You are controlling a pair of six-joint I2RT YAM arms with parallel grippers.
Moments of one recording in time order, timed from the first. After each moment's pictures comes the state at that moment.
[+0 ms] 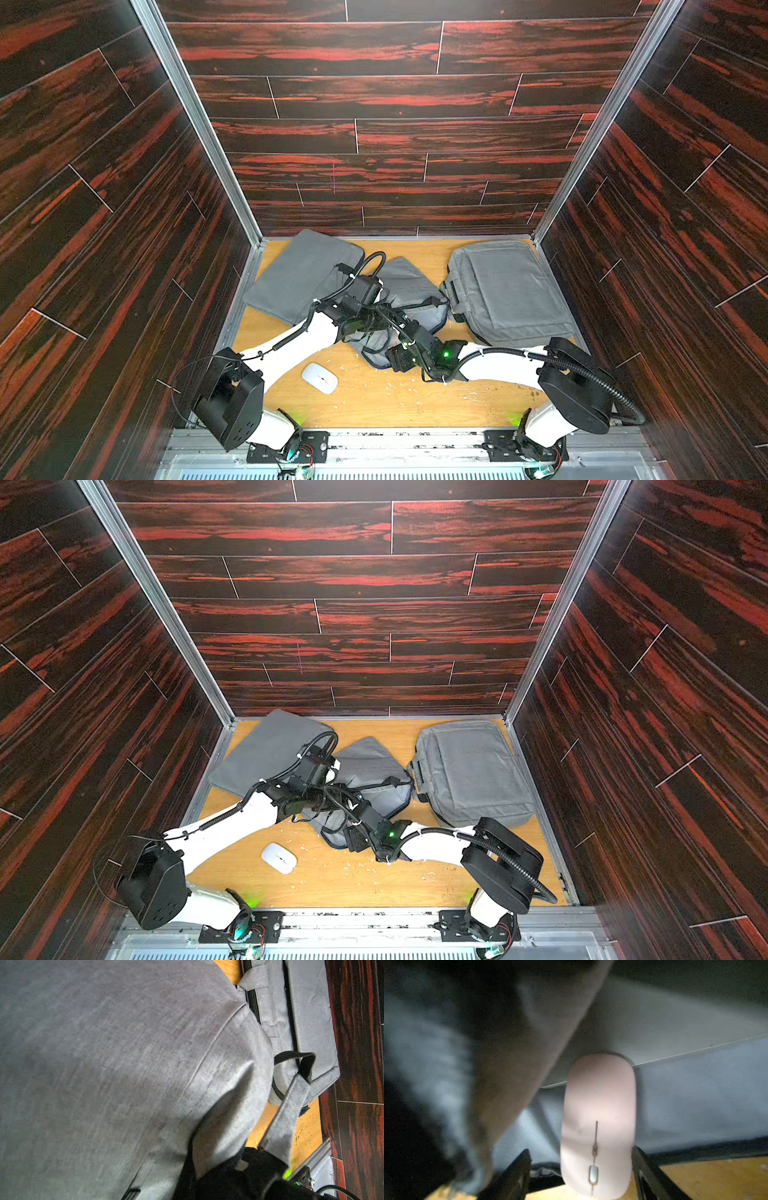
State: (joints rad) left arm -0.64 1.47 1.03 -0.41 0.21 -0.68; right arm 1.05 1.60 0.79 -0.02 0.13 0.46
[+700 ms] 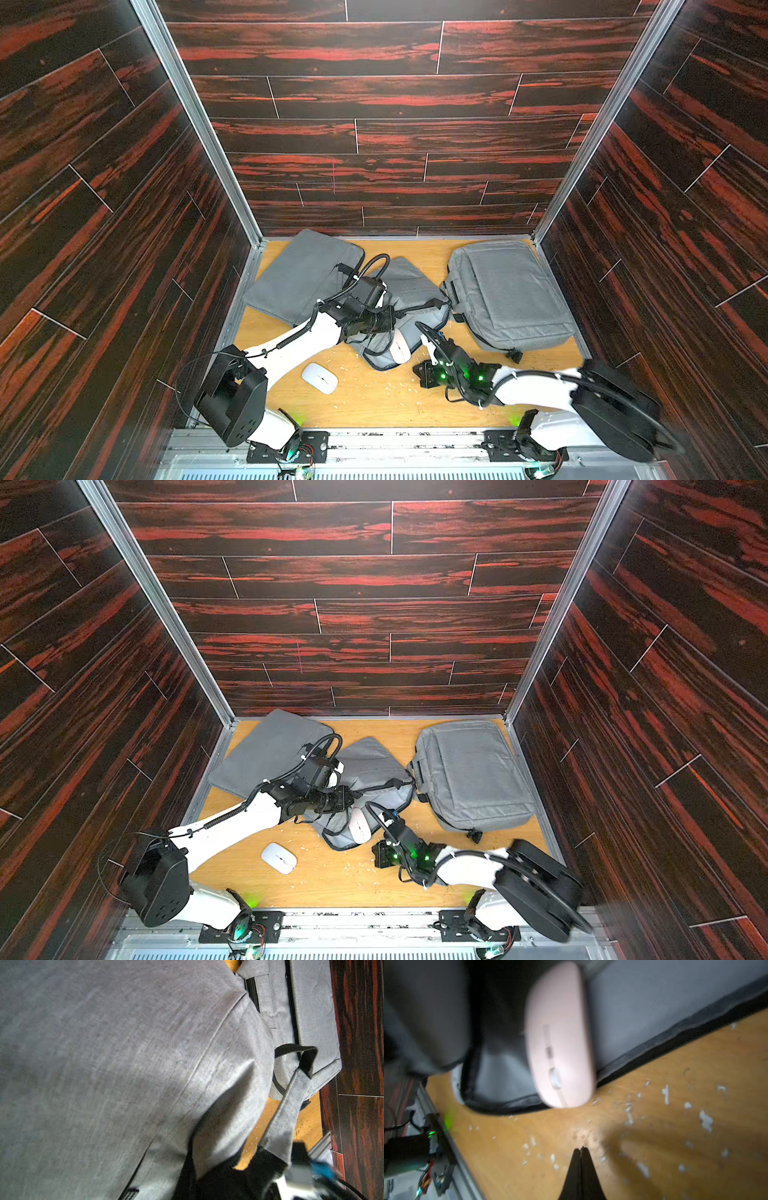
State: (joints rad) left arm -0.65 1.49 1.03 -0.40 0.22 -0.68; right arm 0.96 1.41 0.42 0.22 -0.08 0.75
